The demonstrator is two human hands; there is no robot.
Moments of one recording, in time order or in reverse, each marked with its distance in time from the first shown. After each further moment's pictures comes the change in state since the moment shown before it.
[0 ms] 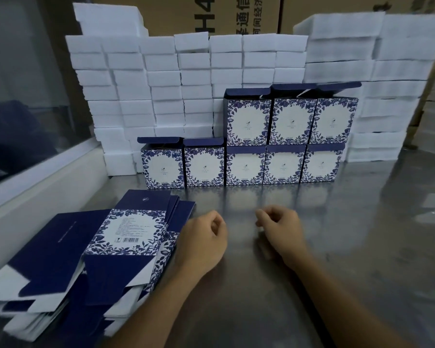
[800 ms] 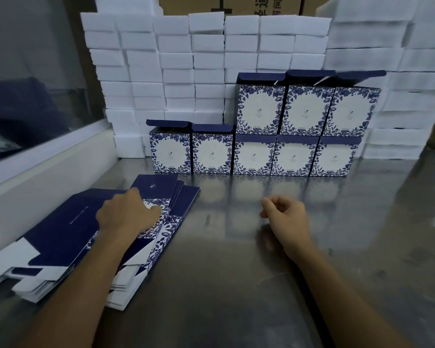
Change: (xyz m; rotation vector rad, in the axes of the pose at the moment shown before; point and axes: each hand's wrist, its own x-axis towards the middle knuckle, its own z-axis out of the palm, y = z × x) left_hand 0.021 -0.070 -0.086 0.632 -0.043 -0.535; right_hand 0.000 0.001 -0.003 0.109 -0.006 -0.010
